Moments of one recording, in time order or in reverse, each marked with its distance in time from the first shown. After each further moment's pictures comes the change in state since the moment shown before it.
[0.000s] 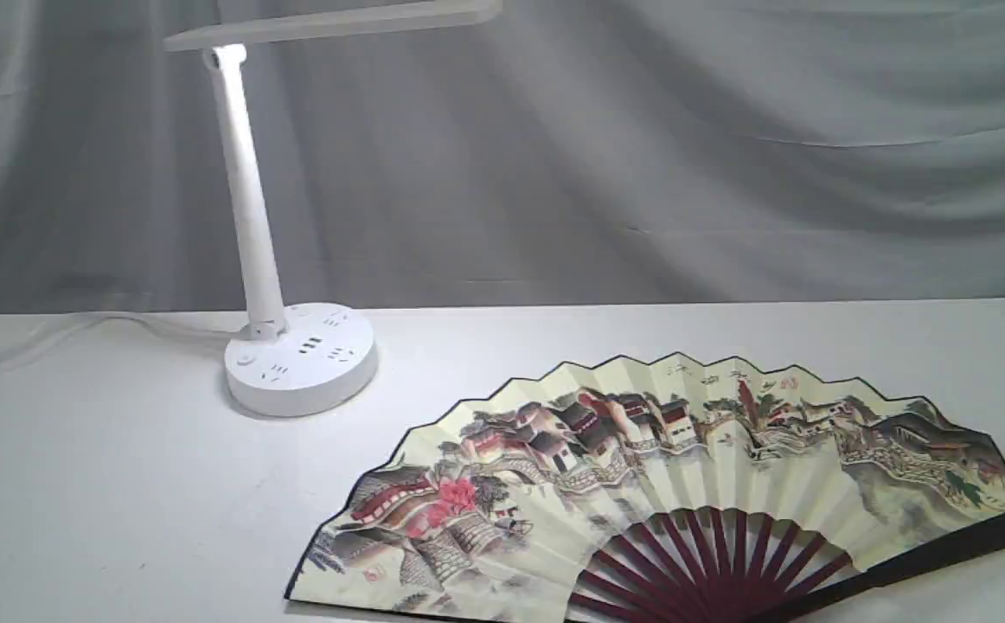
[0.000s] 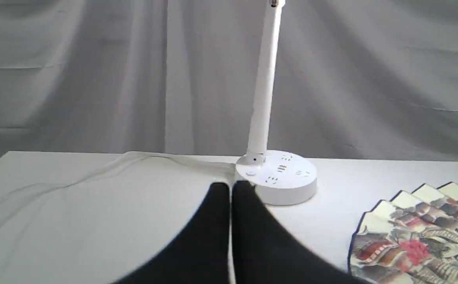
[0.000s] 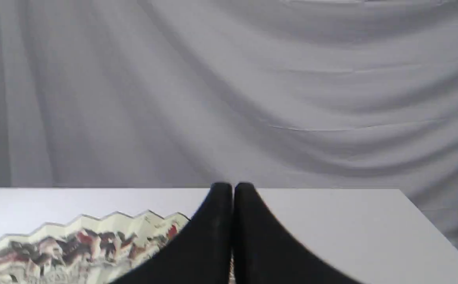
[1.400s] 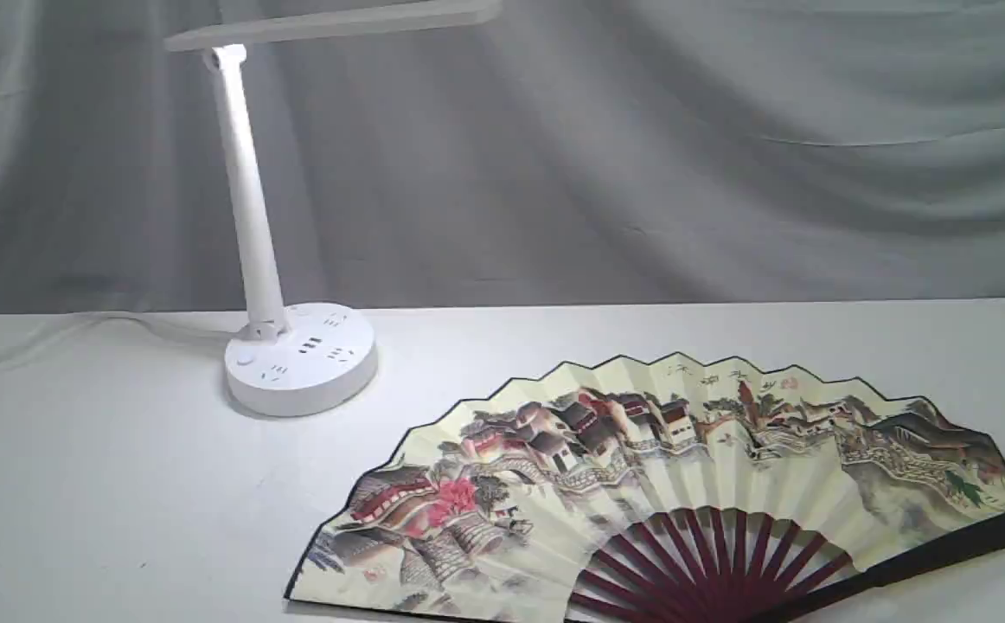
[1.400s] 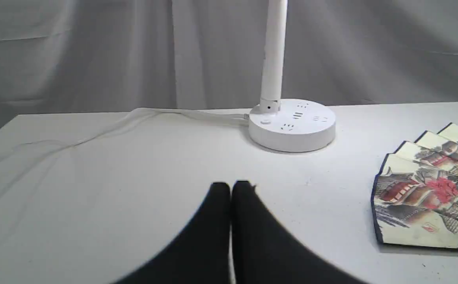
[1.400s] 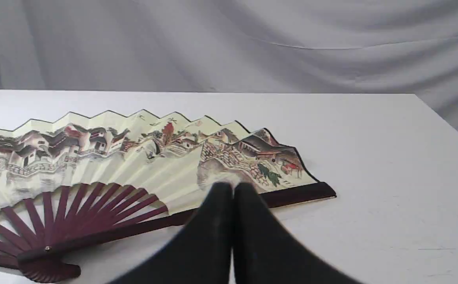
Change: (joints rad) left arm 0.000 0.000 0.124 0.052 -0.041 0.000; right arm 0.000 0.002 0.270 0.050 -0.093 -0.067
